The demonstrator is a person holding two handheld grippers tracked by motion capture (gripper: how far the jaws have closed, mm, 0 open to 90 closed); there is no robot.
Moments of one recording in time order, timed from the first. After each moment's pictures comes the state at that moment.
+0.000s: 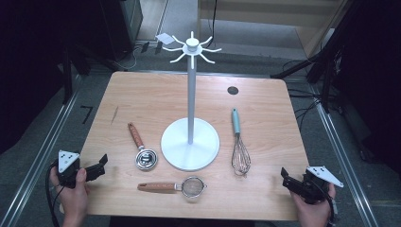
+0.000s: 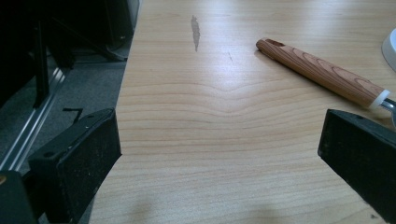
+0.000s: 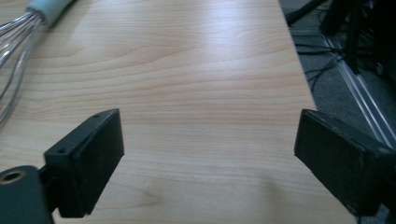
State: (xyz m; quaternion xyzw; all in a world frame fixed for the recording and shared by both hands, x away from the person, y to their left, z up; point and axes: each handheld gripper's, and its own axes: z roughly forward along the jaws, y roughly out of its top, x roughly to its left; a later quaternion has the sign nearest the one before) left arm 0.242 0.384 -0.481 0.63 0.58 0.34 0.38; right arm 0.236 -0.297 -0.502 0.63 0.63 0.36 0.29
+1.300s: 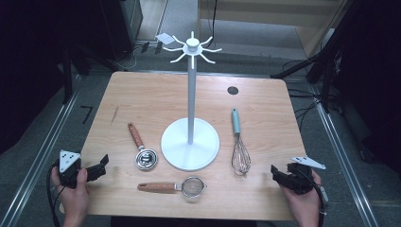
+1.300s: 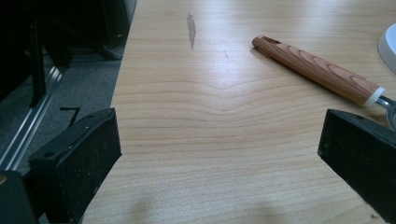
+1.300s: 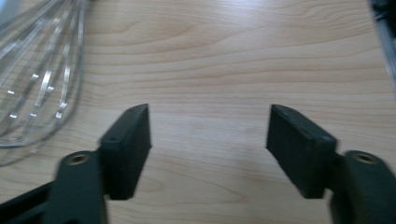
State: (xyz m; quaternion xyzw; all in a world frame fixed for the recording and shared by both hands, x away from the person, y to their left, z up) left arm 0.242 0.383 -0.481 0.64 0.58 0.34 0.38; right arm 0.256 -0.254 -0.478 0.64 0.68 0.30 0.20
